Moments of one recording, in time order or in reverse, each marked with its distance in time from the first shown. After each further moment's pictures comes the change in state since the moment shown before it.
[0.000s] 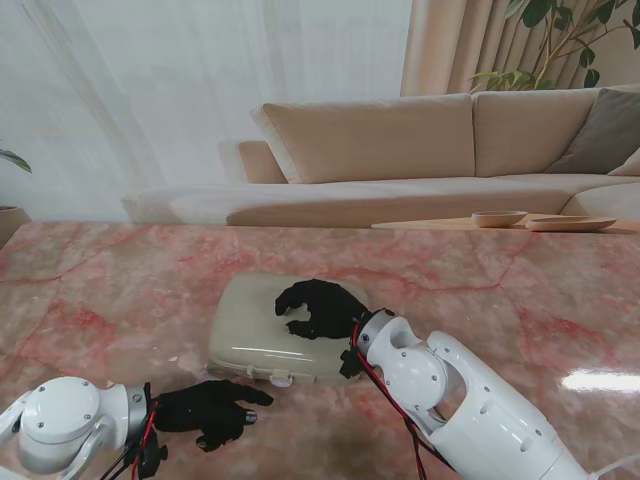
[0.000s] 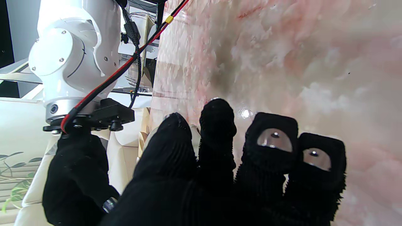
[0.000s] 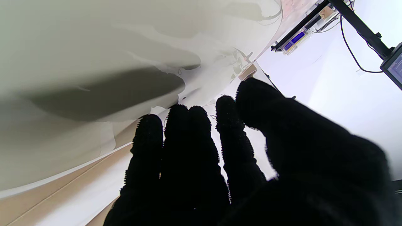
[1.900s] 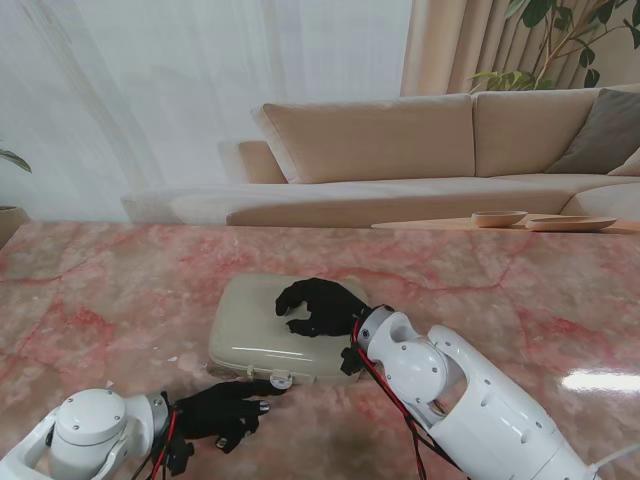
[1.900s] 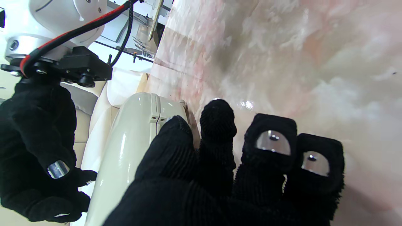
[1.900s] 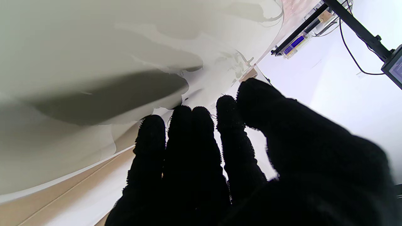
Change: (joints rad) left arm -0.033 -0.058 0.082 0.110 -0.117 0.097 0.170; right arm 0.026 0.004 -0.008 0.012 0.029 0.010 0.034; left_hand 0.012 0.021 0.000 0.000 0.037 -0.289 -0.025 -0.035 -0.004 0.002 0.002 0.001 -0.009 -0.004 0.013 0.010 0.009 -0.023 0.022 0.026; right_hand 0.000 -0.001 0.000 0.000 0.000 0.000 0.035 -0.015 -0.002 -0.028 0.000 0.000 -0.007 -0.030 0.002 0.000 0.000 -0.026 0.026 0.001
